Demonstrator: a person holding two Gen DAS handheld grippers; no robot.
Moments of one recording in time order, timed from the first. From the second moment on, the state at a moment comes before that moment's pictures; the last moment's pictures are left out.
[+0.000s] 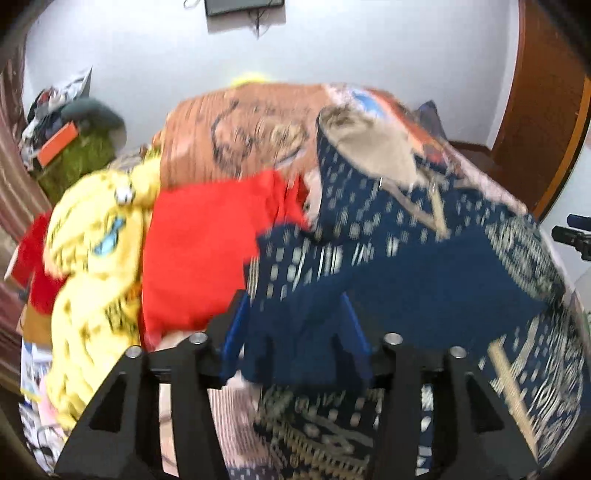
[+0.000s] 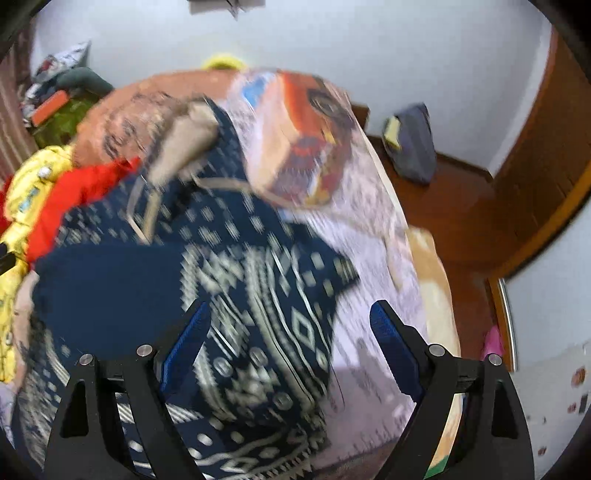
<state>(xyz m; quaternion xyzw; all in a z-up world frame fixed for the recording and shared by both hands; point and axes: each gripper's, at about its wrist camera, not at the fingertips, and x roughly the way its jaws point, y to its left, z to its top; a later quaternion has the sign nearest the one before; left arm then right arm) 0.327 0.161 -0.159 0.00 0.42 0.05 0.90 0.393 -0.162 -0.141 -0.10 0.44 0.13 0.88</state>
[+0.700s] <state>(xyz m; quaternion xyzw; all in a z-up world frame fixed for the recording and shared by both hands) 0.534 0.146 -0.197 -0.07 0.49 -0.01 0.87 0.536 -0.054 -0.175 -0.11 0.48 0.19 0.85</state>
